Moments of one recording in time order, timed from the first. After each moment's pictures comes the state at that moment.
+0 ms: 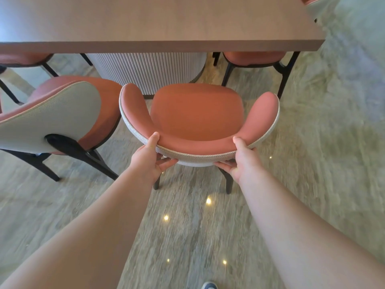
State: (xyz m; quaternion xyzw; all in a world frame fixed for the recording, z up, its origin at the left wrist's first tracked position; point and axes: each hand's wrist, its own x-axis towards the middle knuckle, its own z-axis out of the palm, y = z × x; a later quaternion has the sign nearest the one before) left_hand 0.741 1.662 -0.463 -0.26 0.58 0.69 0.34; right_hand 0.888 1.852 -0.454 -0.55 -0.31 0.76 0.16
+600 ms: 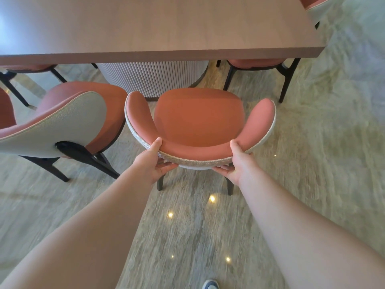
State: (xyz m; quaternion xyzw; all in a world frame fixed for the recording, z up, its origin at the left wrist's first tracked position) left_hand 0.725 1.671 -0.440 -0.29 0.59 0.65 0.39; right_hand 0.876 1.863 -0.435 -0.58 -0.28 0.76 0.09
